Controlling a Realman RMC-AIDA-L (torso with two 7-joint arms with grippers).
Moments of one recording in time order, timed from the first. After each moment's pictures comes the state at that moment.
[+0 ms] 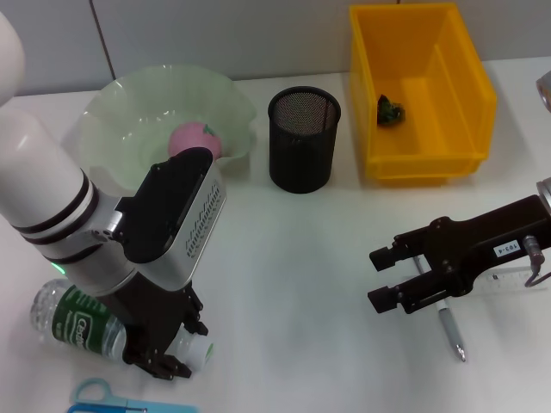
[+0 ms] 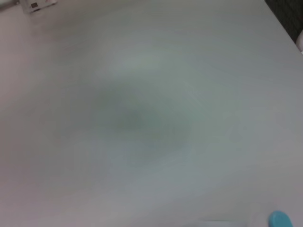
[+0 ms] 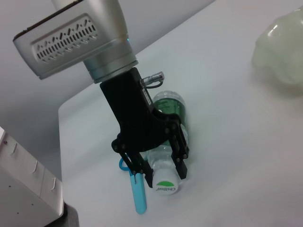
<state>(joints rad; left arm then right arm) -0.77 -2.07 1.56 1.03 2.44 1.63 -1.55 0.61 2.00 -0.80 -0.76 -2.21 -1.80 1.73</state>
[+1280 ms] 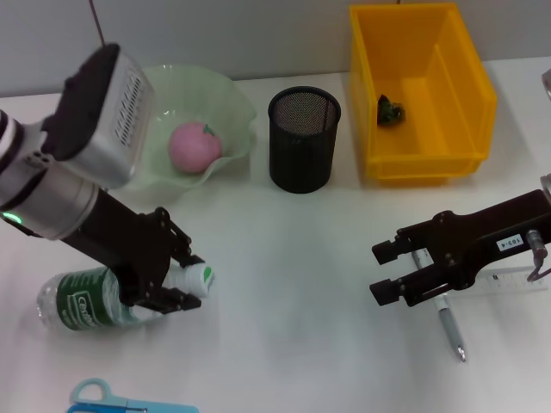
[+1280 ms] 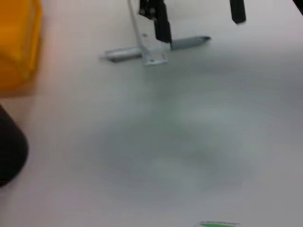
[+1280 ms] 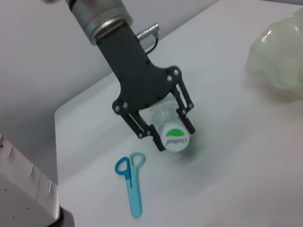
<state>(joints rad) -0.77 -2.07 1.19 1.04 2.43 1.70 -1.56 0.62 1.99 -0.78 -0.76 -2.21 -1.80 1.73</state>
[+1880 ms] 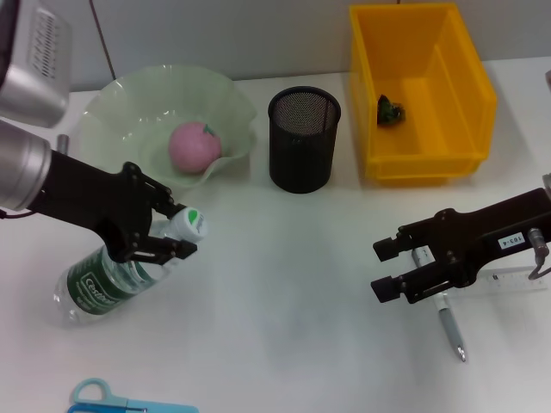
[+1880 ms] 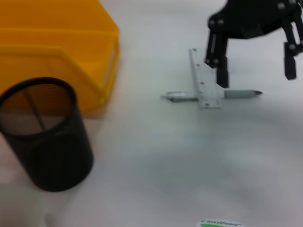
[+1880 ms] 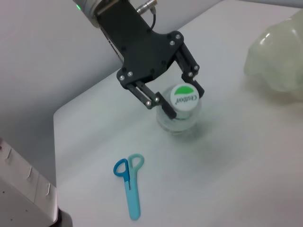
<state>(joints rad) -0.75 -2.06 0.93 1.04 2.39 1.71 -1.56 0.62 1.99 -0.77 -0.76 -2.21 -1.80 1.72</state>
